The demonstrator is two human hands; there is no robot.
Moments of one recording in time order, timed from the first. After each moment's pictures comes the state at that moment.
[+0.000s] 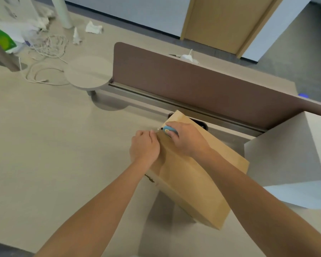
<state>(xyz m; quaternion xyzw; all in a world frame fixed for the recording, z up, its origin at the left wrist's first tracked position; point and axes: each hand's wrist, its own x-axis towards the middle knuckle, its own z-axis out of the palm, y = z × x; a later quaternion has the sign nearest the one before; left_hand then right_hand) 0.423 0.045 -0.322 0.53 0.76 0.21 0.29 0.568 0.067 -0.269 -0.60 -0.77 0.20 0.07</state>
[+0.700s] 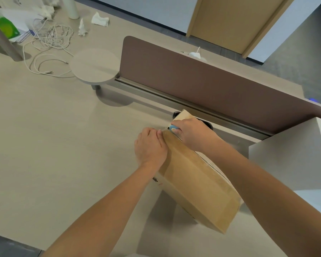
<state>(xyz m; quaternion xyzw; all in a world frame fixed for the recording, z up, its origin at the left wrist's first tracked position) 0.428 0.041 -0.332 0.56 0.76 0.23 0.22 0.560 0.087 -0.250 -0.55 -0.82 0.14 -0.11</state>
